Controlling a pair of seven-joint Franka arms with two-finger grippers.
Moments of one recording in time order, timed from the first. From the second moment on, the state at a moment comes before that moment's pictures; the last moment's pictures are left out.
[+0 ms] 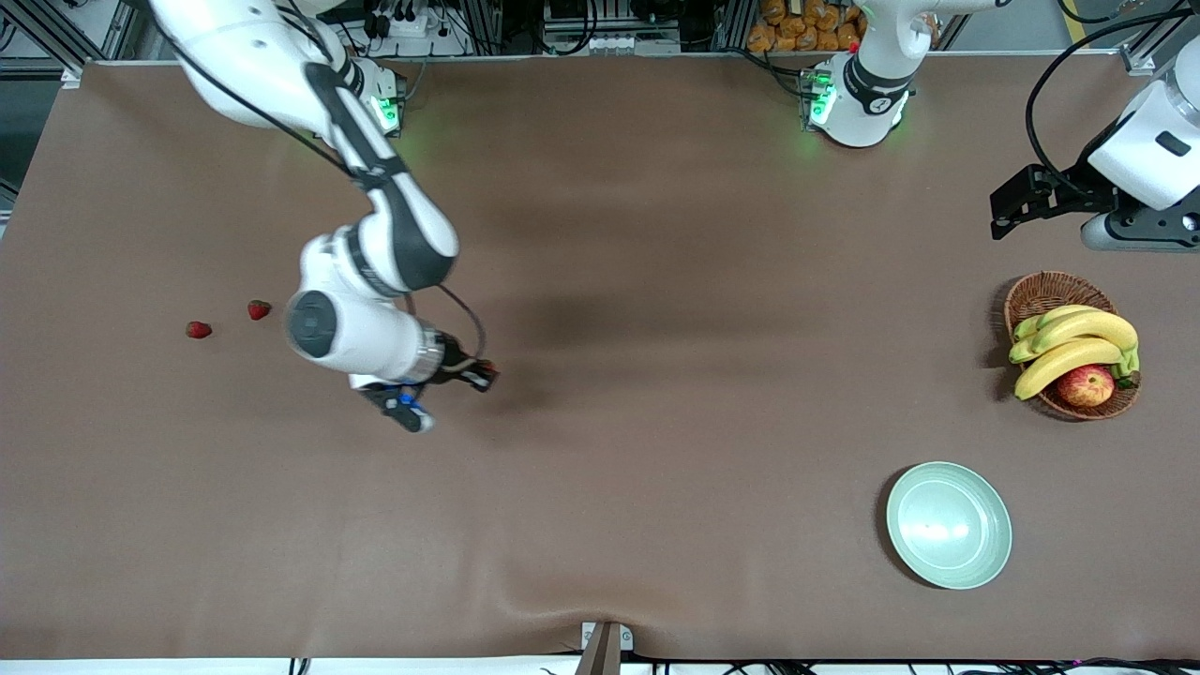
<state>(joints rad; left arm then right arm) -0.04 -0.02 -0.09 -1.55 0.03 1.52 -0.05 0.41 0.58 0.07 -1.66 0.39 2.23 0.86</state>
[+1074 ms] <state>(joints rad) -0.02 0.24 -0.09 -1.49 0.03 1.61 -0.06 0.73 0.83 0.06 -1.48 0.39 2.49 1.27</state>
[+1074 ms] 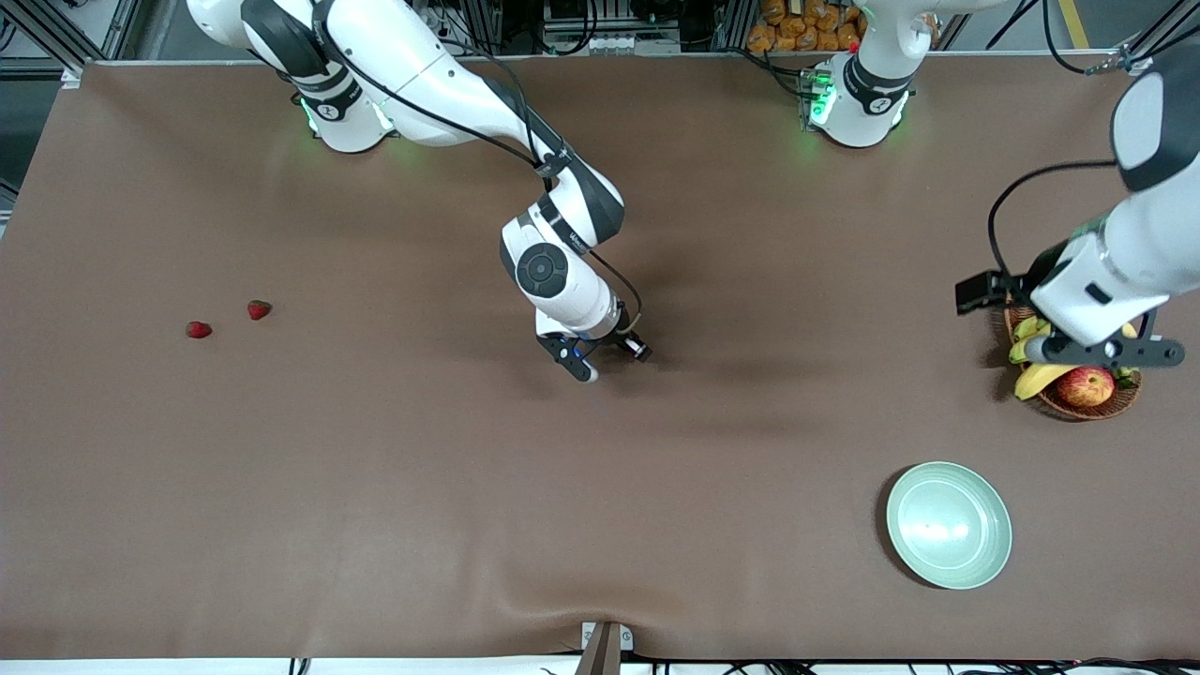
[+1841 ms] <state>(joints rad) -0.15 0.37 -0.11 -1.55 -0.08 1.76 -0.22 0.60 0.76 -0.14 -1.44 0.38 2.34 1.04</state>
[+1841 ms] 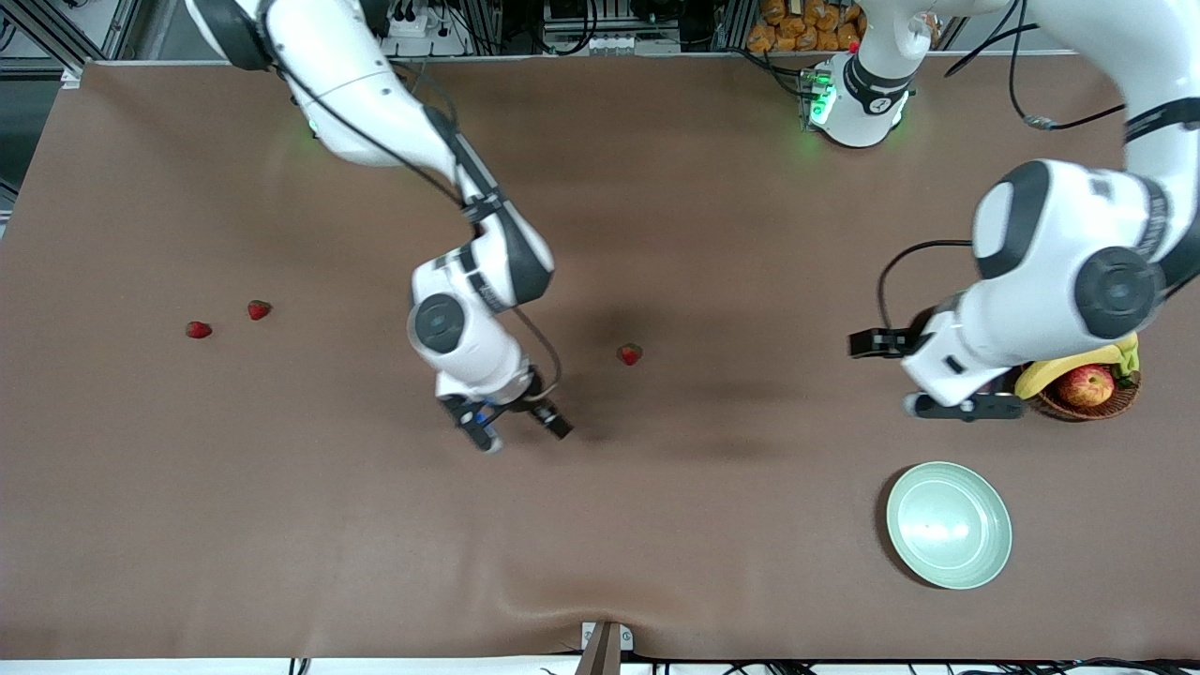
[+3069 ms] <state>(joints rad) -0.69 0.83 -0.11 -1.43 0.10 2.25 -0.88 0.05 0.56 -0.16 -1.58 0.18 1.93 0.06</state>
